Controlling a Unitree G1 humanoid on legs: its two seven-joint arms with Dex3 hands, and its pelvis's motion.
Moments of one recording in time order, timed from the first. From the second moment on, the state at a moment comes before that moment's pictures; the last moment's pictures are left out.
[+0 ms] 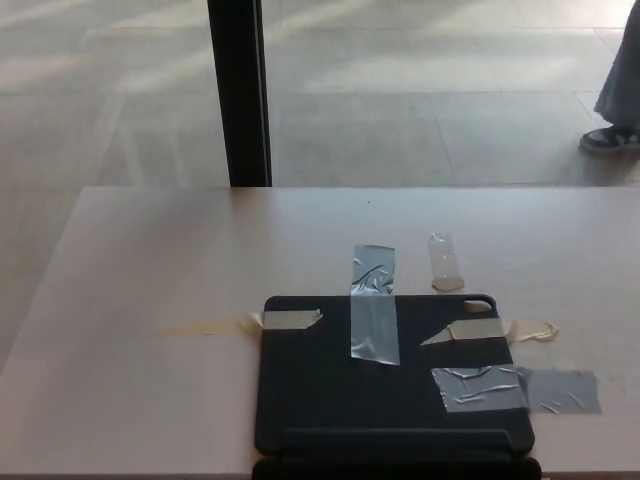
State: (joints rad) left_arm -0.18 0.70 0.65 1.26 -0.26 0.07 -0.10; right_arm 0.33 -0.63 0.56 -0.57 -1.08 0.28 0.38
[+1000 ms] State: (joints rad) left_arm -0.16 0.71 0.64 1.26 -0.26 0.07 -0.10; right_arm 0.14 -0.53 -0.13 -0.59 -0.67 0.30 0.46
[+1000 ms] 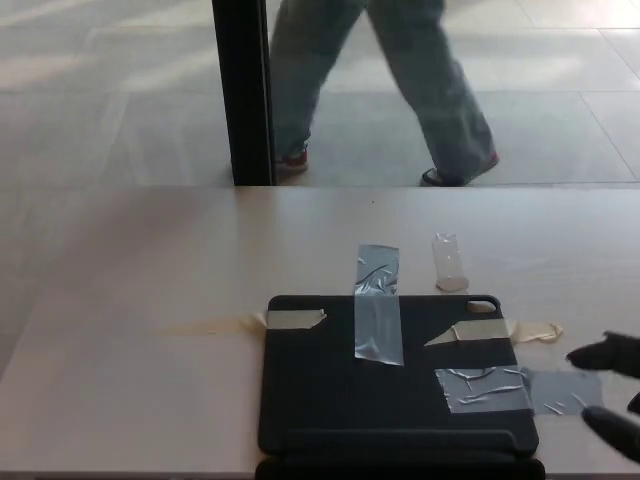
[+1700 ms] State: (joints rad) left_arm -0.13 0.71 0.64 1.26 -0.26 0.07 -0.10; right_arm 0.05 -0.55 -0.73 -0.11 -0.45 0.26 0.39
